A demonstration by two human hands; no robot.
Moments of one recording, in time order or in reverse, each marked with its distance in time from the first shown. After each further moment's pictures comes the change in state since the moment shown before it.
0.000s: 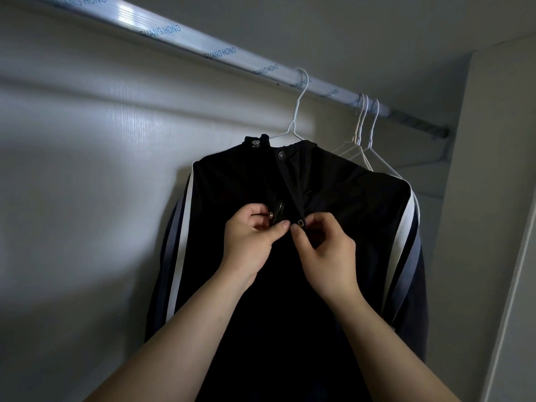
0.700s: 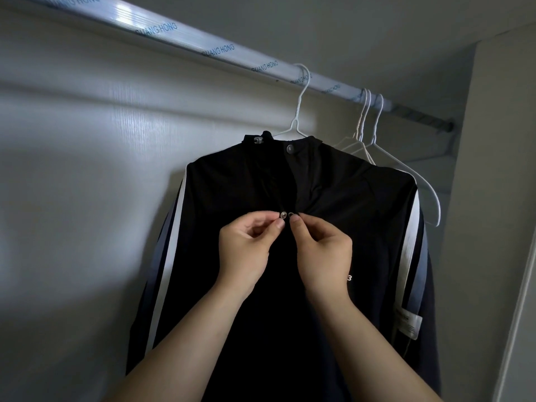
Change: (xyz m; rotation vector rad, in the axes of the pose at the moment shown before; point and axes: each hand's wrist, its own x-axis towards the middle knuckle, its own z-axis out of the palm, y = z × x) left_hand -0.011 -0.004 -0.013 -0.019 -0.048 0.215; right_hand -0.005 -0.019 0.026 0.341 0.131 0.289
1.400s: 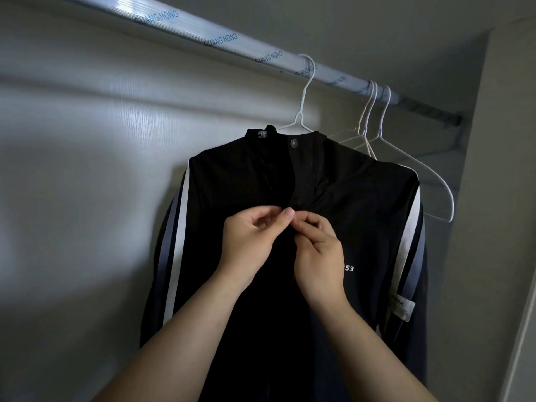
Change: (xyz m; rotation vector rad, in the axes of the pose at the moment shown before) left_hand 0.009 0.004 -0.002 -0.040 -0.077 -0.101; right_hand -0.008 0.012 0.002 -0.020 -0.161 -0.058
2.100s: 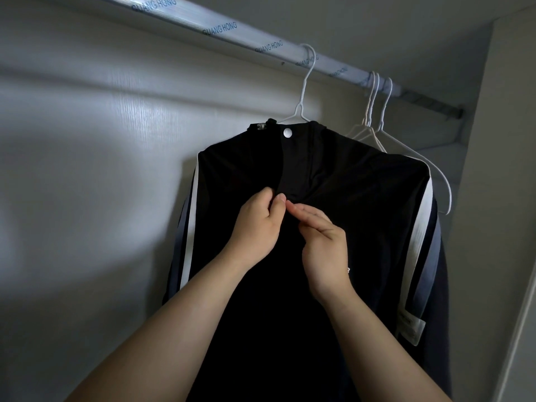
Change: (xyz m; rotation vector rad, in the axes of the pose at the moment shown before) left_hand 0.023 -0.002 0.001 0.650 -0.055 0.263; right_hand 0.008 0.007 -0.005 0.223 -0.078 0.061
